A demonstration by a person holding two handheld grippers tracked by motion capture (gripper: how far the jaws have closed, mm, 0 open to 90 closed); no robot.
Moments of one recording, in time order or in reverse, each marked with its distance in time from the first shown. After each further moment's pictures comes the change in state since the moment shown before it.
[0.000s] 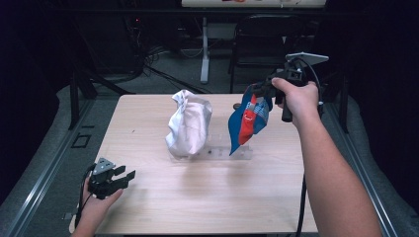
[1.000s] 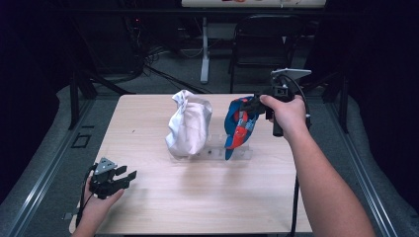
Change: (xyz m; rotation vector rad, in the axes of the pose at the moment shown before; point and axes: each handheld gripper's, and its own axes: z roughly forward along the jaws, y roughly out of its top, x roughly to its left) left arm -0.001 0.000 0.003 -0.004 -0.004 0.008; right arm -0.011 -0.024 0.032 0.085 -0.042 -0.044
